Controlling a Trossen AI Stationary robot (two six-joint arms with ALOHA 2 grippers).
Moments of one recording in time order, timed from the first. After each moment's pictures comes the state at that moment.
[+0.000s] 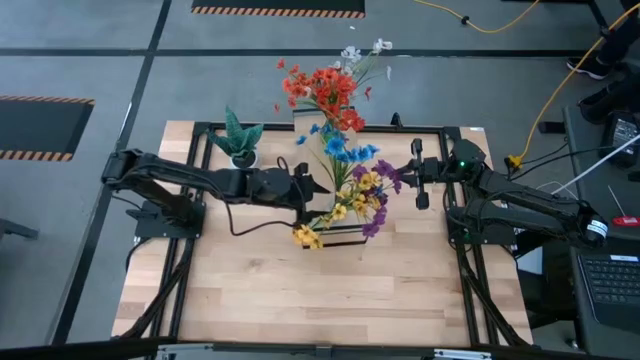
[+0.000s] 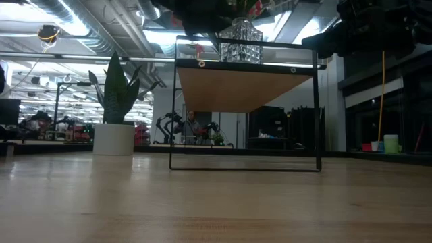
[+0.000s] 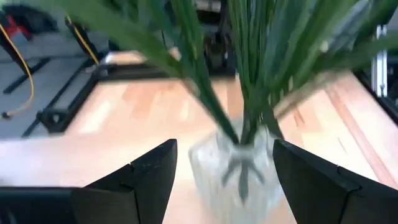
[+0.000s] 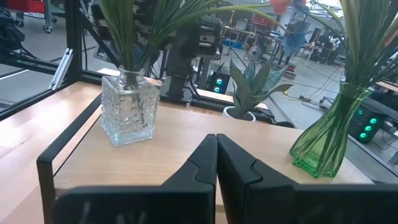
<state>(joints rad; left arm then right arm) -0.05 1.44 1.05 0.01 -0.13 0.02 -0.55 0.69 0.37 0.26 -0.58 -0.27</state>
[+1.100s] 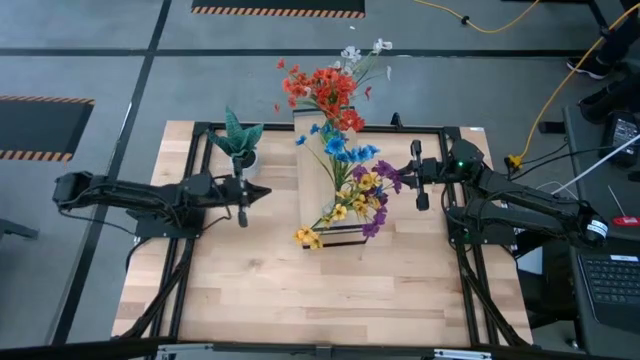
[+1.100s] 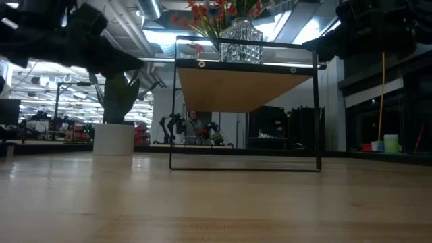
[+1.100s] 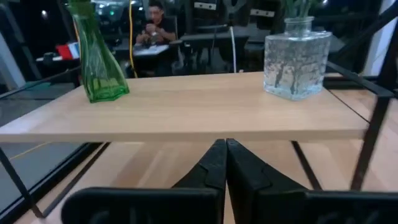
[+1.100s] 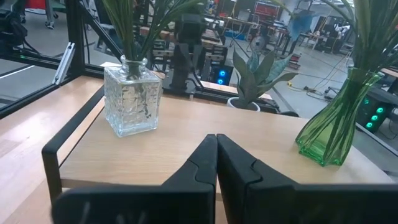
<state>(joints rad) 0.08 0.68 0.12 0.49 -0.15 0.05 -0.55 0.69 0.37 0.21 -0.58 -0.27</state>
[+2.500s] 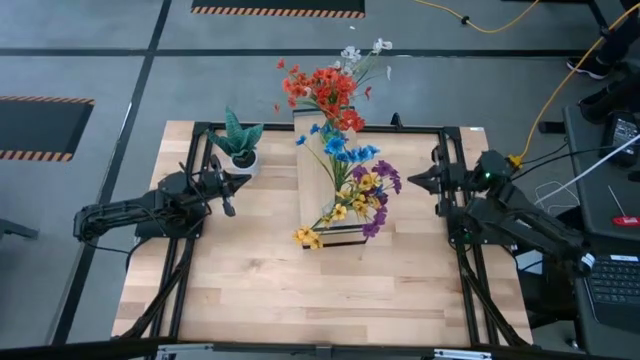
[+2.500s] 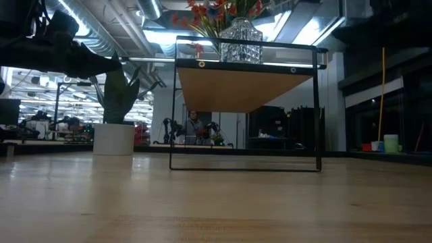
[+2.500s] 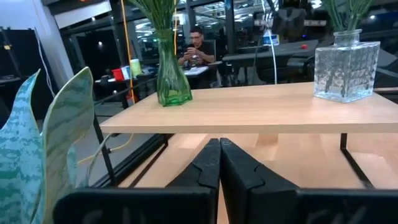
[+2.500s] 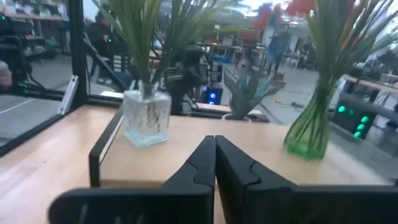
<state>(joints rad) 0.25 0.00 0.01 0.03 -0.16 0.12 -0.66 0.30 0.31 0.01 -0.66 -0.16</state>
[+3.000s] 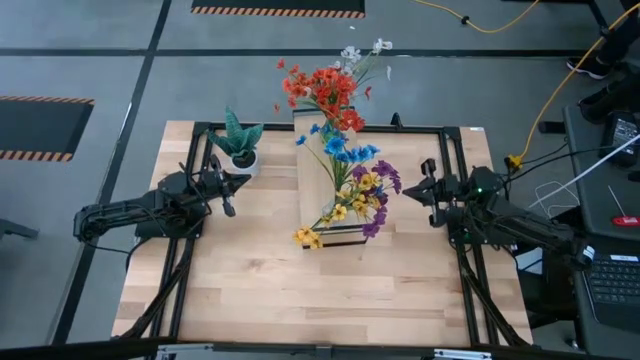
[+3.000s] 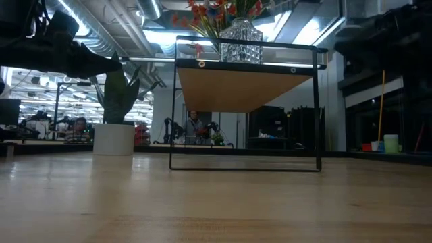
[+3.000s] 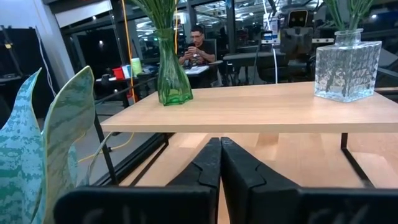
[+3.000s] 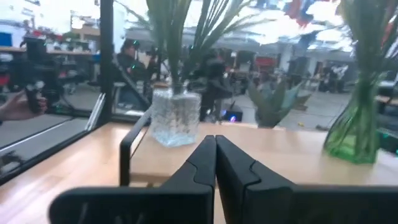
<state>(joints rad) 0.25 0.00 0.01 0.03 -0.16 0.12 -0.55 0.23 0.01 0.40 -0.62 0.00</state>
